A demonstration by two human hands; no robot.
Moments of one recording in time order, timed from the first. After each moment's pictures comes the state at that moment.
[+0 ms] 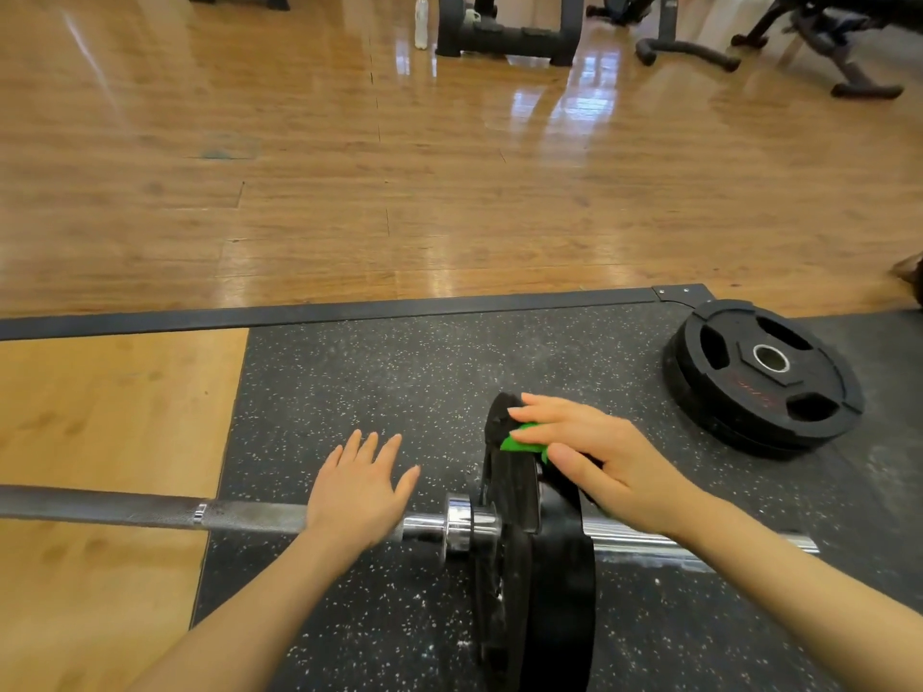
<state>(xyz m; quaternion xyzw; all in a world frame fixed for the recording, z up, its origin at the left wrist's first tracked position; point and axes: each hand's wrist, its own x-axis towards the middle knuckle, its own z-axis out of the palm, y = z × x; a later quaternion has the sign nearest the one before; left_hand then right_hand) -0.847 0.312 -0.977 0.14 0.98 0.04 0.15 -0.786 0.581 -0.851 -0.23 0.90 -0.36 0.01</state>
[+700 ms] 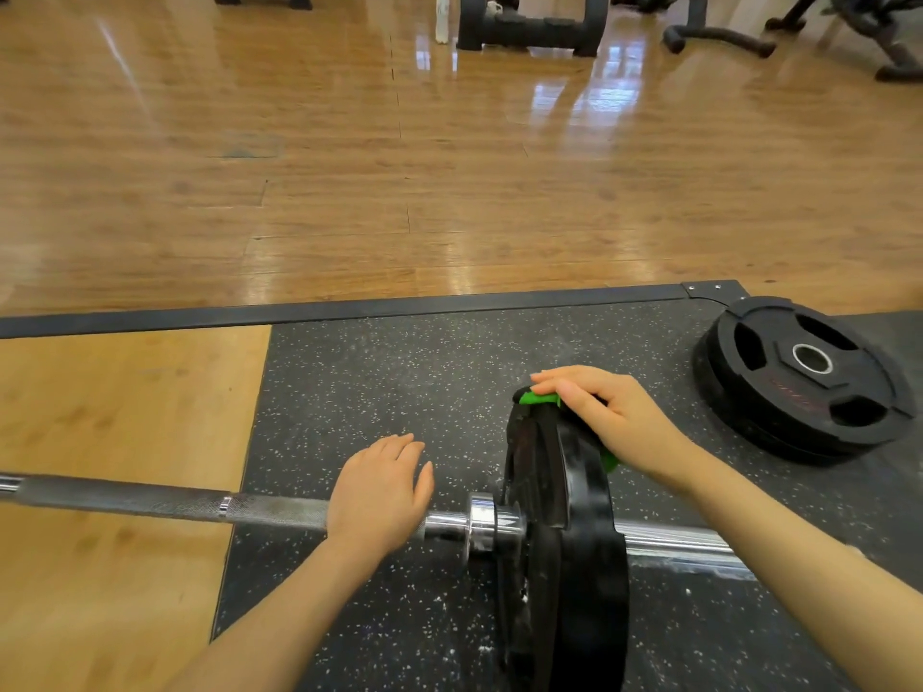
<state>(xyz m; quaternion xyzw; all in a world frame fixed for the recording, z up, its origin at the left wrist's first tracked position) -0.842 0.311 -0.975 0.18 0.98 0.10 0.00 -0.833 0.579 -0.864 -0.10 0.89 -0.45 0.03</state>
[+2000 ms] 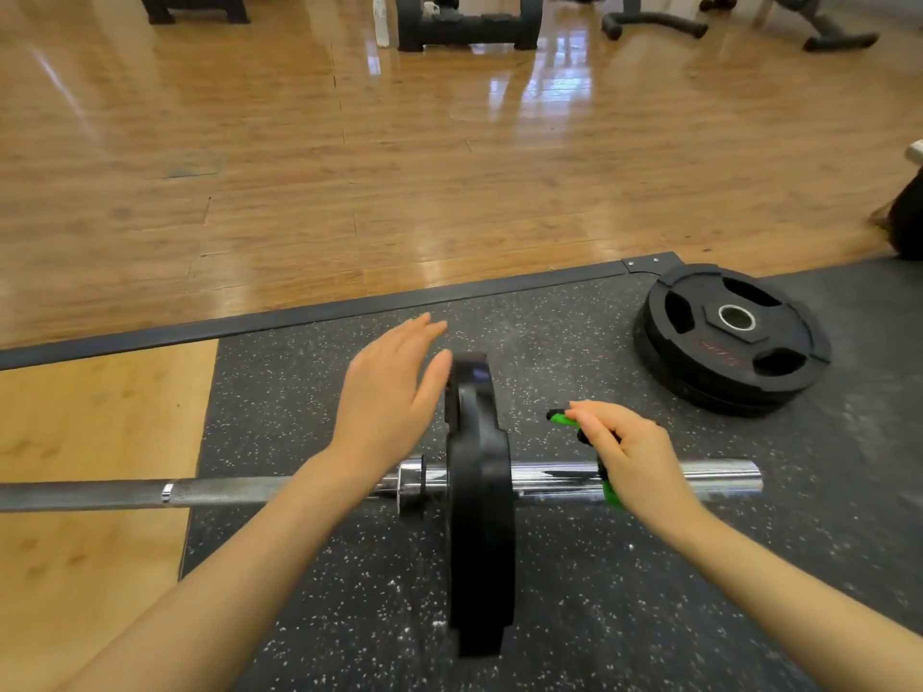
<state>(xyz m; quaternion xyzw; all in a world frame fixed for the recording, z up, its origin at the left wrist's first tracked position) -0.851 0.402 -0.864 0.25 0.91 0.33 -0.10 -0.739 0.637 -0.892 0.10 0.88 -0.44 -0.10</state>
